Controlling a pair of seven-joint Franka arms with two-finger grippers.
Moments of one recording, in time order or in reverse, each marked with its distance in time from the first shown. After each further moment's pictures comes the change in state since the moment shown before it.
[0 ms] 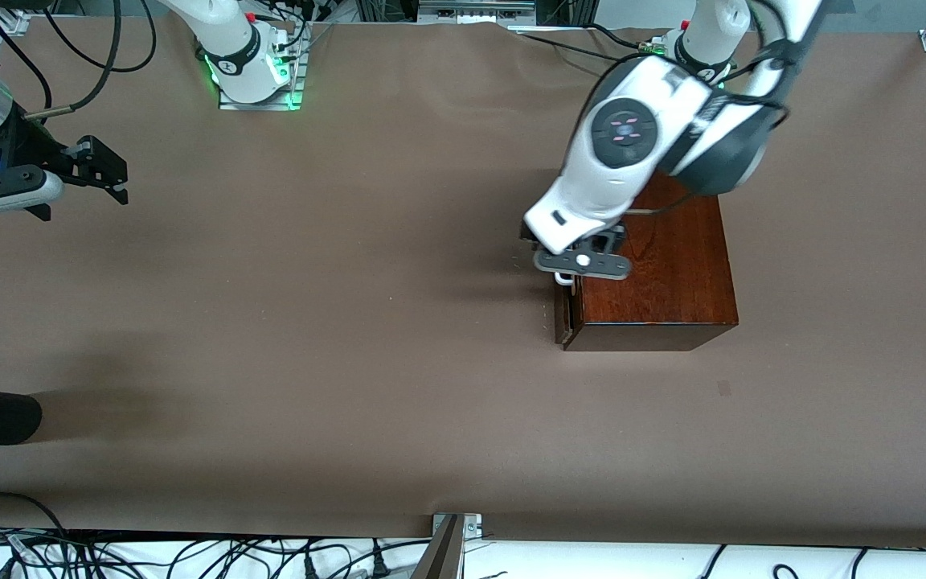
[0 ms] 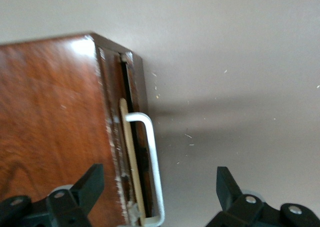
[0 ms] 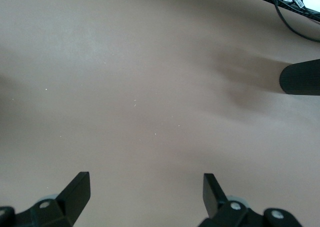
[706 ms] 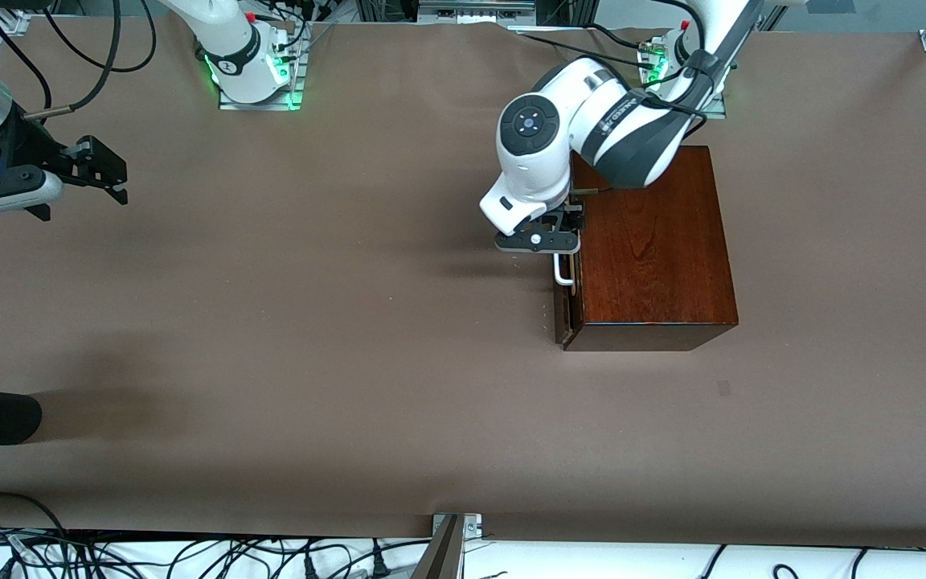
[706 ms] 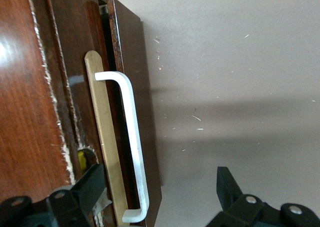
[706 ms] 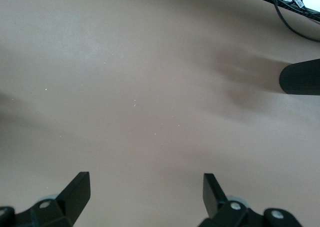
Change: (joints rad) left arm -0.105 0.032 -0.001 -0.080 0.113 0.004 -0.174; right arm 0.000 0.000 -0.001 0.000 0.000 0.000 0.000
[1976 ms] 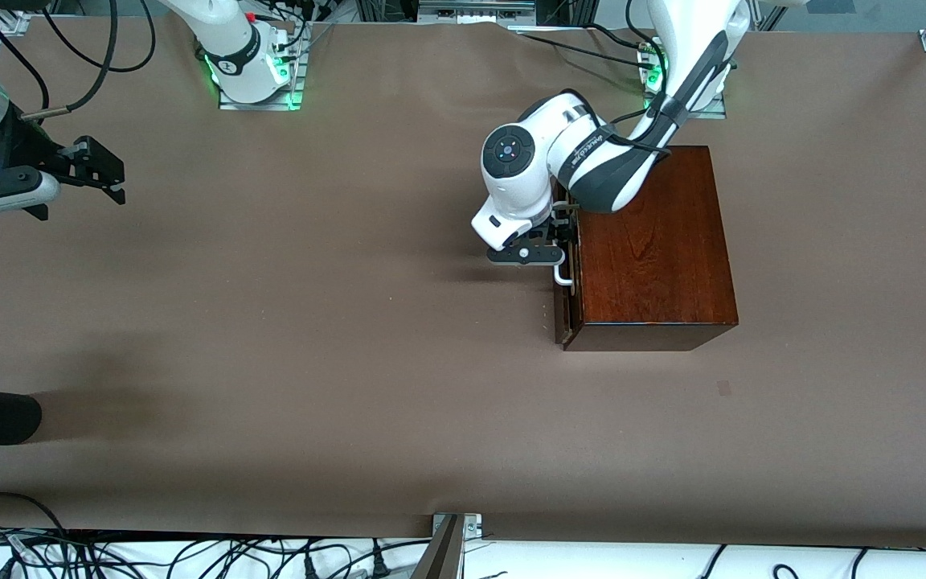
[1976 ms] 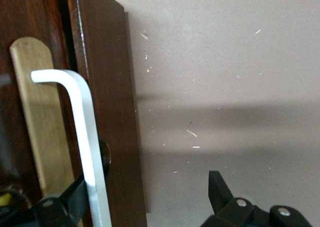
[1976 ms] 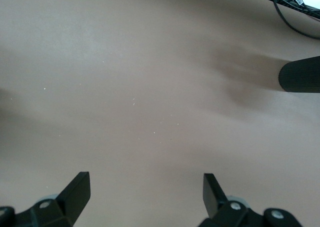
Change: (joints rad) left arm -0.021 0.090 0.008 -0.053 0.061 0.151 -0.087; right arm -0.002 0.000 -0.004 0.000 0.000 -0.005 0.000
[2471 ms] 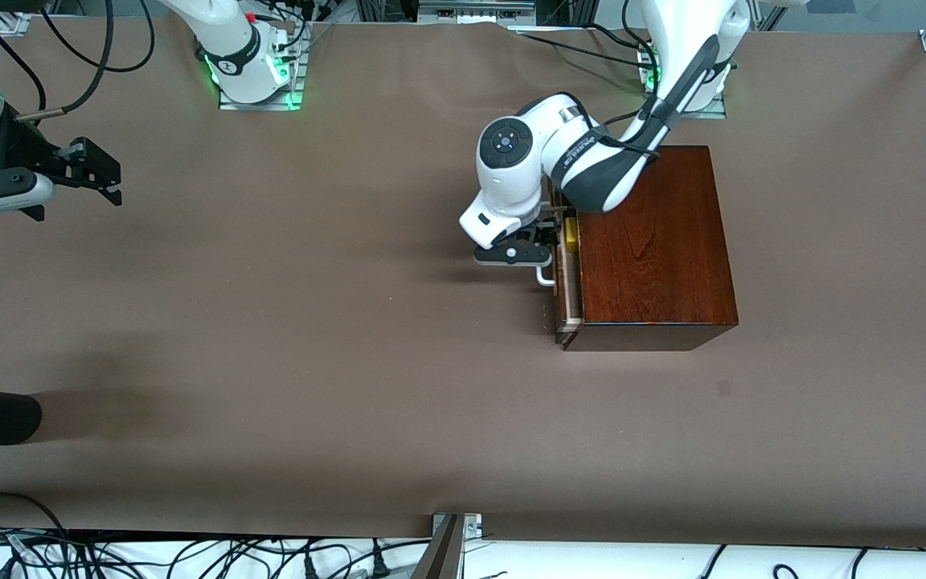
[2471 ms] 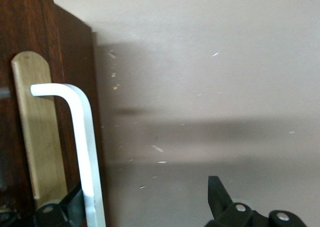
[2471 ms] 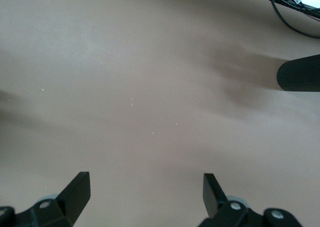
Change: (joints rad) left arm -0.027 0.015 -0.003 0.000 0.000 0.137 -0.049; right arm -0.005 0.002 -0.003 0.000 0.000 0.004 0.000
